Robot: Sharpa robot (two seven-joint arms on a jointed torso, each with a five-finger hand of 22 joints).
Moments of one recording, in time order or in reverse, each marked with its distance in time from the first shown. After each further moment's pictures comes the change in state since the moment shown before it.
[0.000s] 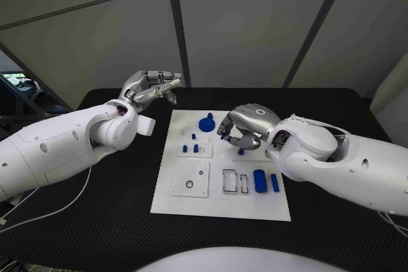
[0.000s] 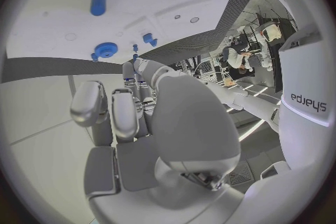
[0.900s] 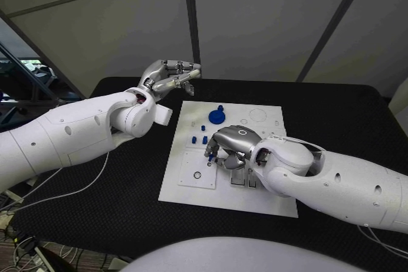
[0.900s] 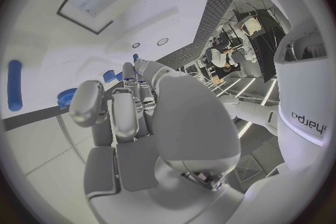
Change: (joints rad) left arm 0.001 0.031 -0.002 -0.008 0.001 0.004 -0.002; left_hand 0.000 0.000 0.000 0.000 0.000 0.000 0.000 0.000 0.000 0.000 0.000 0.004 0.000 -0.004 0.004 0.000 -0.002 0.000 0.000 0.000 0.000 -0.001; right arm -0.077 0.145 -0.057 -0.075 0.039 0.056 0.038; right_hand -0.014 0.004 0.000 0.000 -0.015 0.003 -0.004 -0.007 -0.001 0.000 0.000 -0.006 -0.001 0.000 0.000 0.000 -0.002 0.000 0.000 0.000 0.000 -0.002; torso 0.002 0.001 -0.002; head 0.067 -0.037
